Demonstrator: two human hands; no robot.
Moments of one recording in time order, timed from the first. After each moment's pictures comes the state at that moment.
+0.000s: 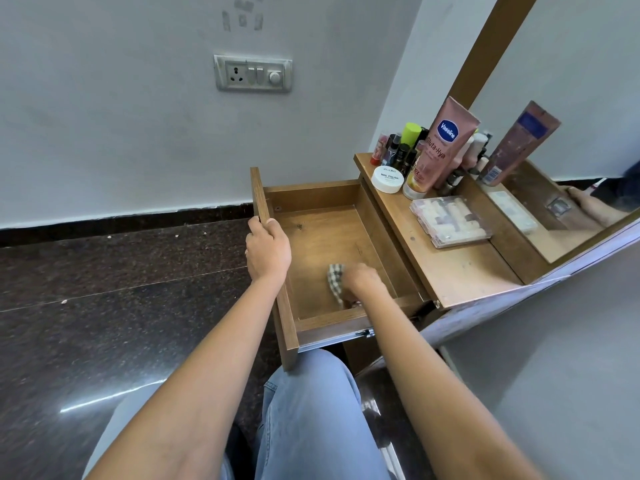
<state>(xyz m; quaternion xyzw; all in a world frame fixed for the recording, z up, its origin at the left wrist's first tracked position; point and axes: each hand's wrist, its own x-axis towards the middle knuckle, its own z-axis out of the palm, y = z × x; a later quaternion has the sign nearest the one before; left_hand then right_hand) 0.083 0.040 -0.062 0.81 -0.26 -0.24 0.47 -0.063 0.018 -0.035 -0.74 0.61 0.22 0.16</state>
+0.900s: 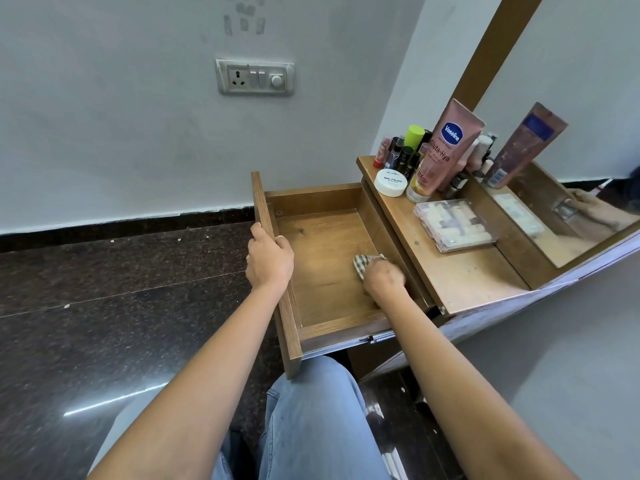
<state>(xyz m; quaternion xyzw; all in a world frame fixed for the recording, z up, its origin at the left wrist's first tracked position) 0.083 0.047 -0.059 0.85 -0.31 -0.19 0.38 -0.088 -0.018 -0.057 -0.73 0.65 0.21 0.04</state>
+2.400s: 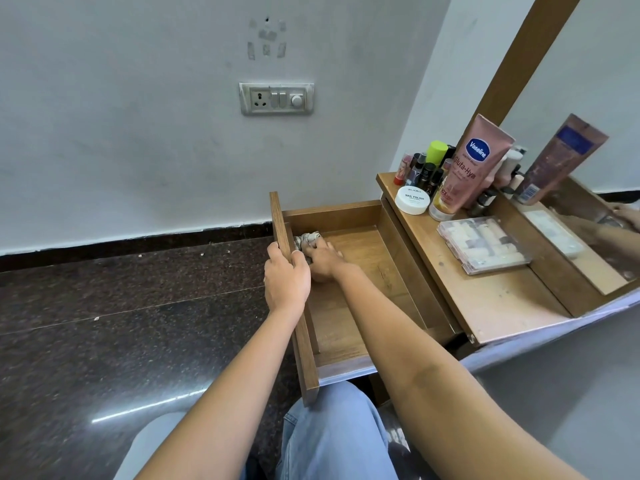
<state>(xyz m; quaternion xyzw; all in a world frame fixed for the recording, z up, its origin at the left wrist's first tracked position) 0.084 0.045 -0.060 0.82 -0.27 -0.24 0.45 0.034 -0.066 -0.089 -0.86 0.45 0.10 0.23</state>
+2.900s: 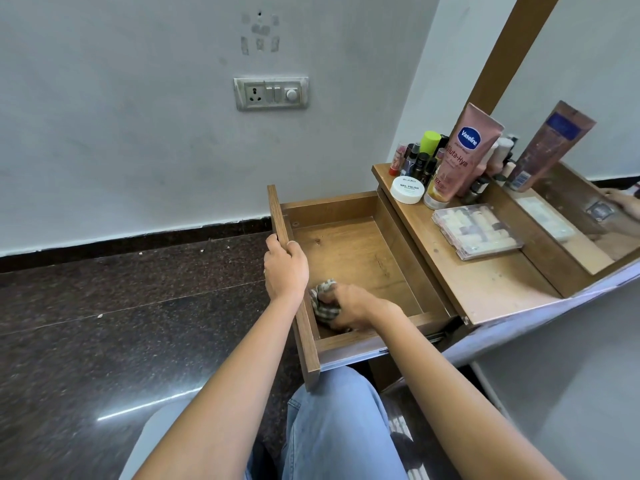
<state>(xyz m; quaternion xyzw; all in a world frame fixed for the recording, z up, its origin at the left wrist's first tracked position) 0.085 0.046 -0.059 0.82 -0.26 -0.24 0.45 -0.047 0.021 -0.059 -0.84 0.42 0.17 0.29</state>
